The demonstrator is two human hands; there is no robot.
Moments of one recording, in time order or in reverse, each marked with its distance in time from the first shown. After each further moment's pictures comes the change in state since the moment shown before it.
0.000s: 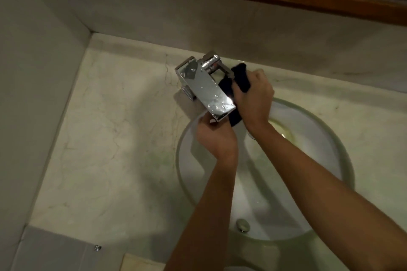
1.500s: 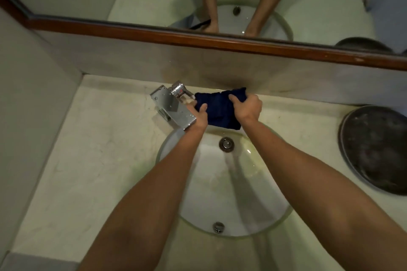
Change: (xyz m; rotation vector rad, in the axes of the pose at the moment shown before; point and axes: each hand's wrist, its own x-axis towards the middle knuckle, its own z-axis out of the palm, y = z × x) left_hand 0.010 0.065 0.038 0.571 -0.485 0.161; right_hand 0.029 0.042 -0.080 0.140 -0.027 0.502
